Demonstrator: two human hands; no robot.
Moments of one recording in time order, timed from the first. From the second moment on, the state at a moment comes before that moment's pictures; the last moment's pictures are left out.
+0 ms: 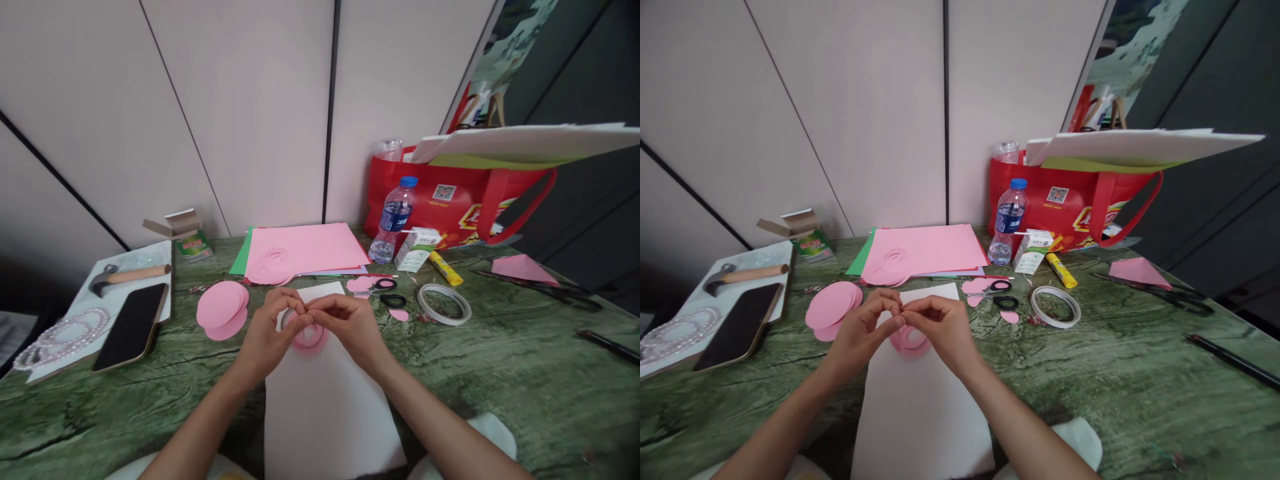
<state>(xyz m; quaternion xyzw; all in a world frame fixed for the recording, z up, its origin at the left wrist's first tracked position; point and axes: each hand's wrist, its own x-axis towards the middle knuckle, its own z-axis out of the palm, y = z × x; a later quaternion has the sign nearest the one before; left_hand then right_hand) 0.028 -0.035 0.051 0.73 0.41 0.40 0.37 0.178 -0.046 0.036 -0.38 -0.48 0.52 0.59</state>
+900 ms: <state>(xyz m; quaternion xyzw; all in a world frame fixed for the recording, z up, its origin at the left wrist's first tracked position) 0.022 -0.034 0.048 0.63 0.33 0.43 0.56 0.180 -0.045 0.034 -0.32 -0.37 0.68 0.55</state>
